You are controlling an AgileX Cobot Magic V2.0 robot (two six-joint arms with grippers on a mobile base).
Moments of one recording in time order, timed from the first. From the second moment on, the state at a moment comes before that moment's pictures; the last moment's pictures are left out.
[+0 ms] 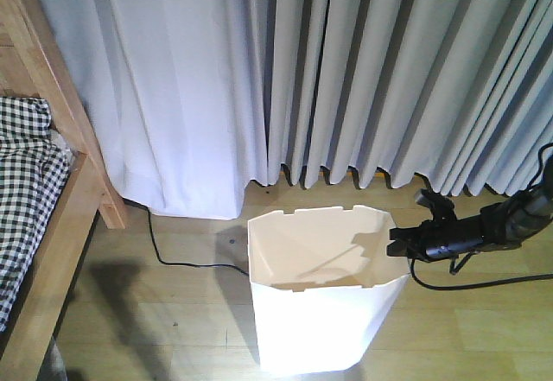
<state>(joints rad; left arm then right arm) 0.02 -0.02 0.03 -0.01 0.25 -0.05 -0.24 2.84 -1.45 1.40 0.63 -1.49</state>
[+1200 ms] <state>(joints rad) 0.02 -0.02 0.03 -0.01 0.25 -0.05 -0.14 3.22 -1.91 1.50 0.64 -1.42</state>
